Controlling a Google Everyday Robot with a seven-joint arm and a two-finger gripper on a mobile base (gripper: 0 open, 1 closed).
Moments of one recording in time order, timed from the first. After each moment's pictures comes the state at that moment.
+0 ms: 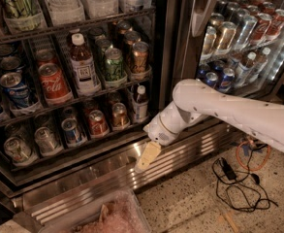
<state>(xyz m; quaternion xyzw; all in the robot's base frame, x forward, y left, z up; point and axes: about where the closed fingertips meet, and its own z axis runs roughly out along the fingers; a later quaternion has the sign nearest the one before) 0.530 -0.005 0.644 -0.60 0.74 0.24 0.18</state>
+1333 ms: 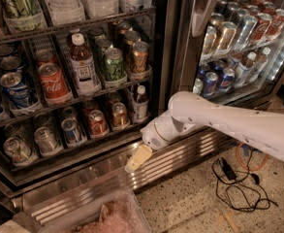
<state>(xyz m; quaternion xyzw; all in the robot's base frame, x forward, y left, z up) 0.544 0.016 0.618 -0.55 0.77 0.24 0.21</state>
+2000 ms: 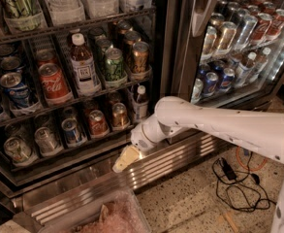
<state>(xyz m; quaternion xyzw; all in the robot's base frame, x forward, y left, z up) 0.553 0.054 0.602 -0.54 0.77 0.25 0.23</state>
